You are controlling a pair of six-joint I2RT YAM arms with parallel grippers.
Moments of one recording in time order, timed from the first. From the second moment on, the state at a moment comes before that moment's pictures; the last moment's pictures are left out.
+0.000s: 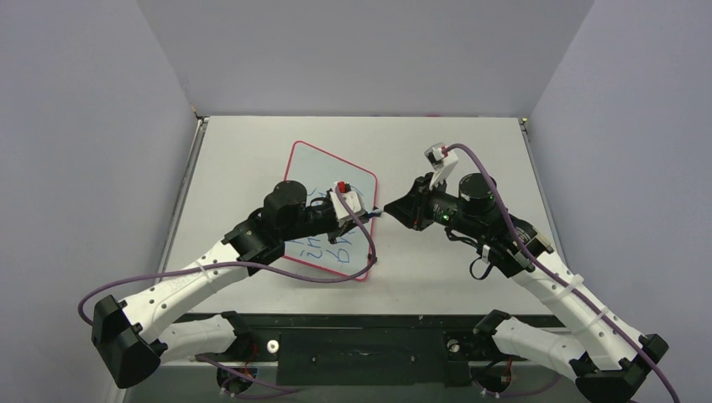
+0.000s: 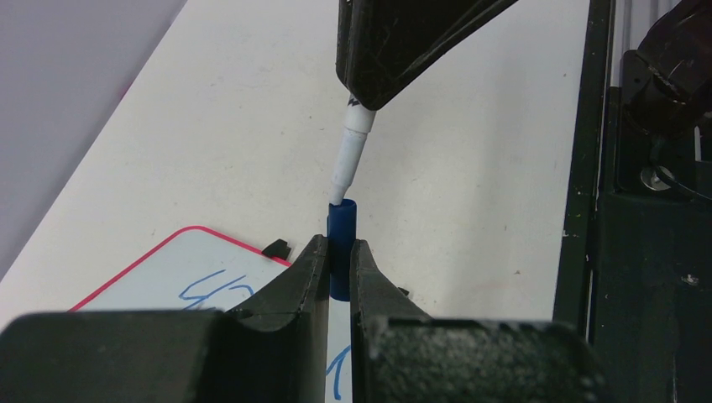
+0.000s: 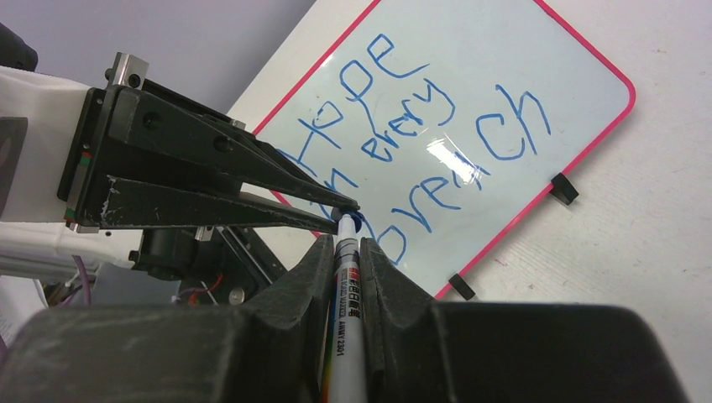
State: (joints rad) left arm -0.83 1.10 0.94 -0.08 0.37 0.27; right arm 0.69 0.95 1.07 -0.41 -0.24 0.42
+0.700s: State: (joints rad) left arm -0.82 1.10 0.94 -0.07 0.37 0.27; right arm 0.69 0.95 1.06 -0.41 -0.24 0.42
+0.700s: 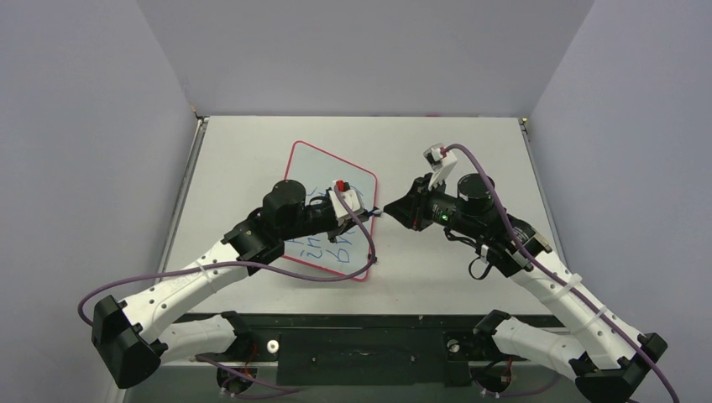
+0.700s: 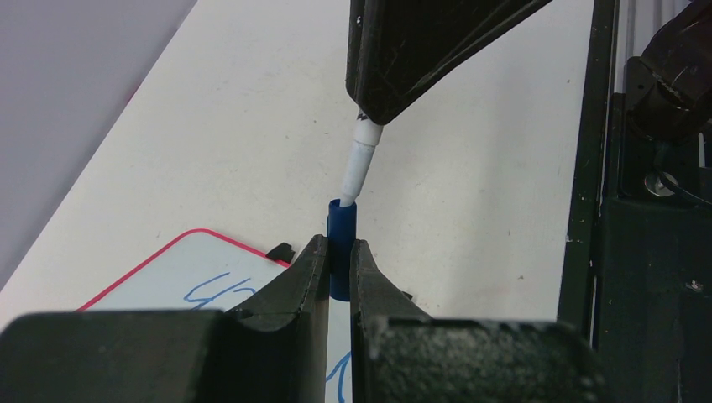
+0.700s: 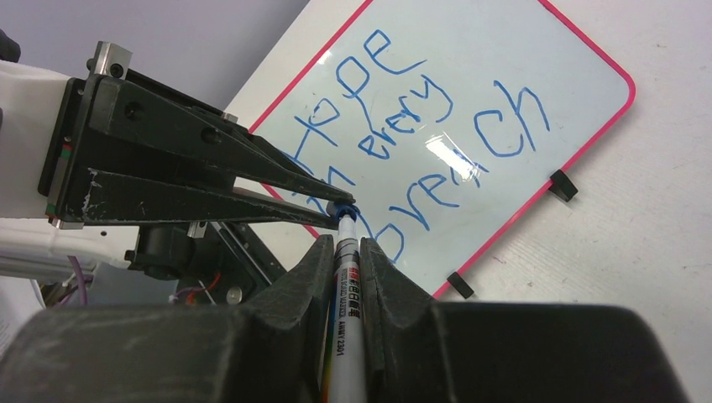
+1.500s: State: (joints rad) left arm -0.81 1.09 0.93 -0.13 0.38 0.27; right arm 0.70 1.07 1.06 -0.35 -0.32 0.40
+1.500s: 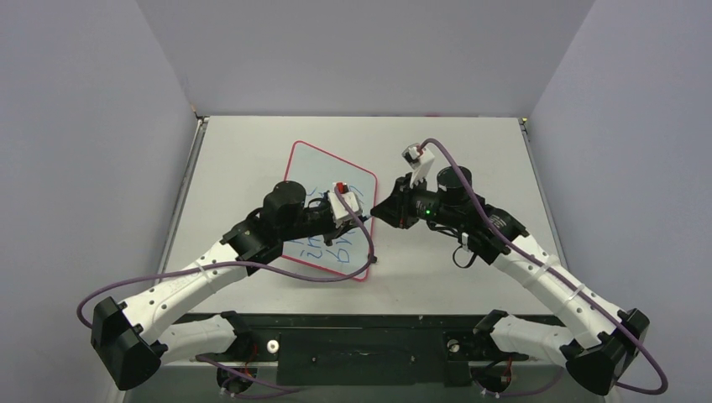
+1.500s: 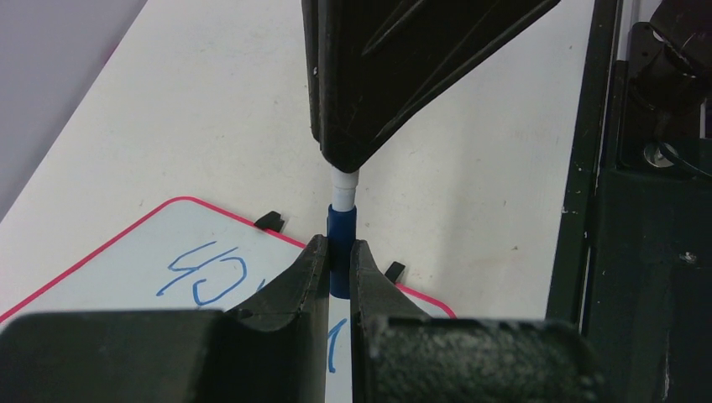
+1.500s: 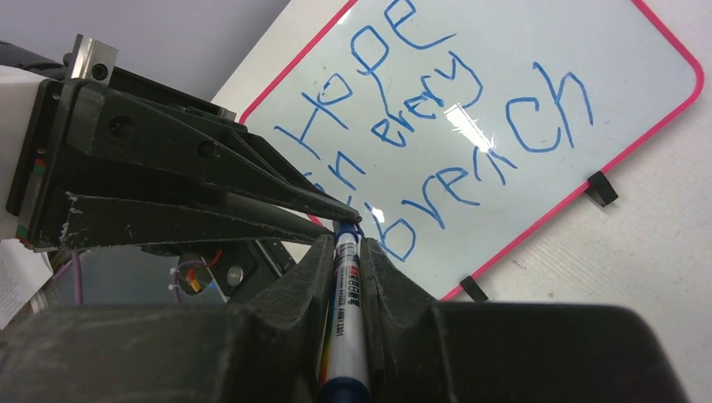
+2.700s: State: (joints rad) left arm -0.76 1.13 0.92 -0.08 0.56 0.02; right arm 0.71 1.06 0.99 -0.22 -0.41 0.33
